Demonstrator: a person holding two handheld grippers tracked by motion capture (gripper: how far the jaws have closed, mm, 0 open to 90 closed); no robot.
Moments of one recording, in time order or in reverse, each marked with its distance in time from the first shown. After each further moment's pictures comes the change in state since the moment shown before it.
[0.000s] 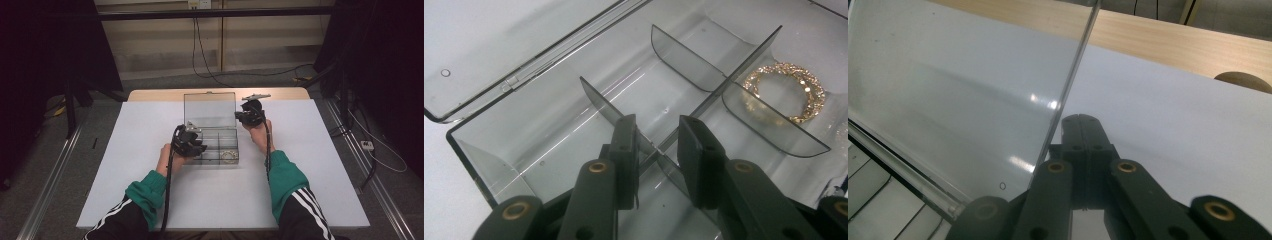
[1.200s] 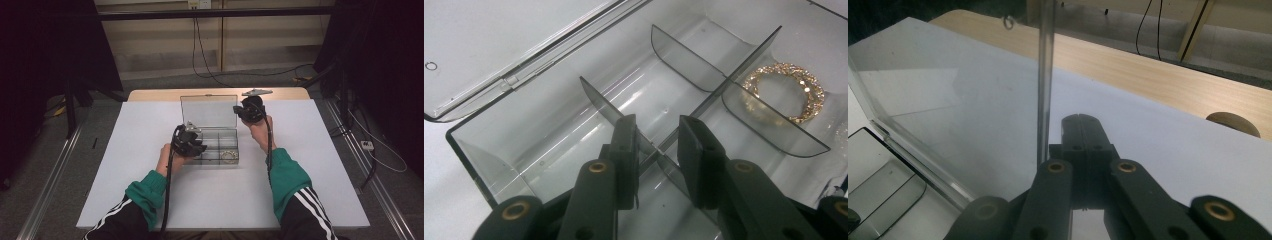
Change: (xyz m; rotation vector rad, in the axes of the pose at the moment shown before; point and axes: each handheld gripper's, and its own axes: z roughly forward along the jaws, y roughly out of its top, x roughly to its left) left arm 0.001 0.000 0.000 0.002 -0.015 0.000; right arm 0.010 0.017 -0.020 -0.078 0.018 -0.045
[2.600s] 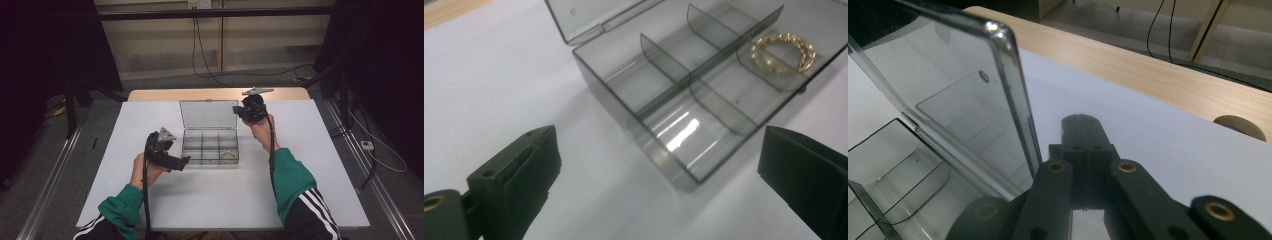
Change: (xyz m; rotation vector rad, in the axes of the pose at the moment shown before) left arm 0.005 -0.042 -0.075 -0.038 0.118 -0.030; right arm 0.004 0.007 -0.013 0.018 0.038 -0.023
